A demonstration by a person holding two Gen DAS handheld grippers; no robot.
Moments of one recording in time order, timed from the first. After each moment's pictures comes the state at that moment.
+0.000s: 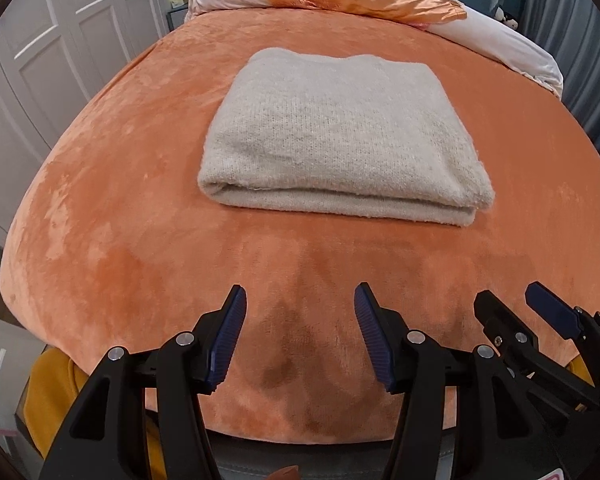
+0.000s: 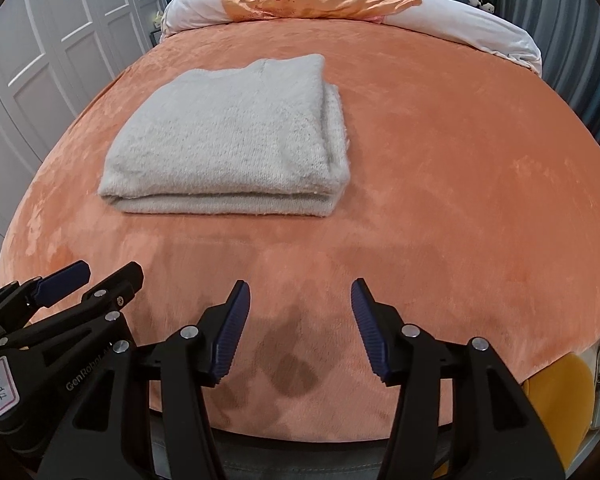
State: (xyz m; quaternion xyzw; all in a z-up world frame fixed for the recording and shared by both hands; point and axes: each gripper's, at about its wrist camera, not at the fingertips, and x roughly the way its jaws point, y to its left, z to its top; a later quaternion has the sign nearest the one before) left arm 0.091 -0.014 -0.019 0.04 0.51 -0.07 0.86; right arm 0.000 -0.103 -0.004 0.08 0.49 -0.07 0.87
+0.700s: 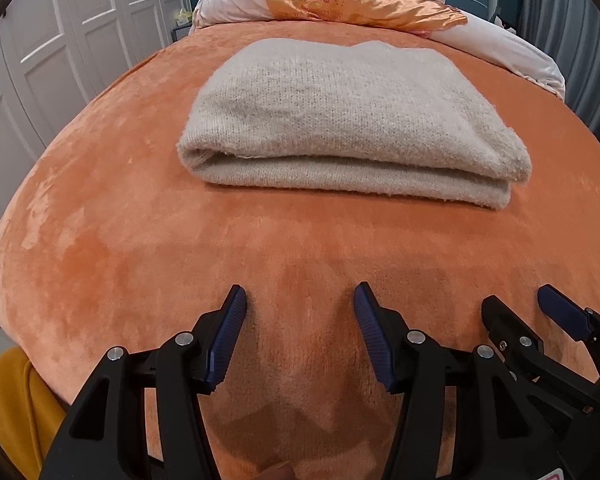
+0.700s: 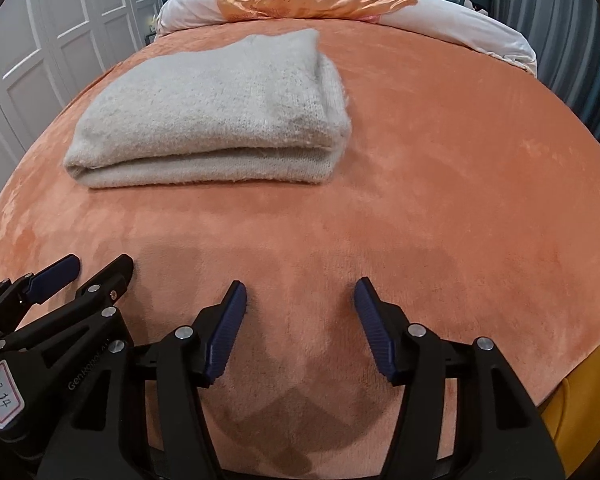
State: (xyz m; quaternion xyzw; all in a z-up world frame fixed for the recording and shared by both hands) left arm 0.084 -0.020 -0.074 0.05 0.47 -0.06 0.88; right arm 0.004 -0.099 -0.059 0.07 0.47 -0.09 0.88
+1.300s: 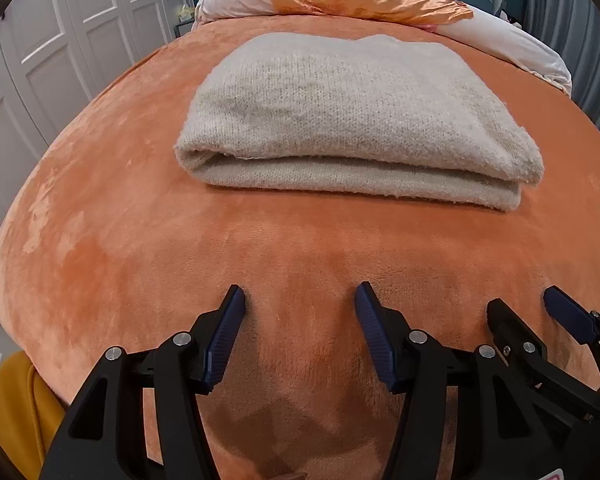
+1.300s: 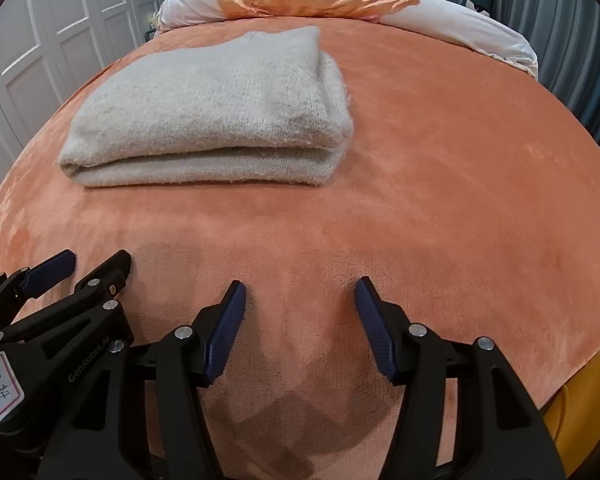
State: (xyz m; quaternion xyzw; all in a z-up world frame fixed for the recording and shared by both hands) left arm 0.096 -0.023 -0.074 0.05 0.48 -0.05 0.87; right arm 0.007 -0.095 -0.061 0.07 0.48 -0.09 0.87
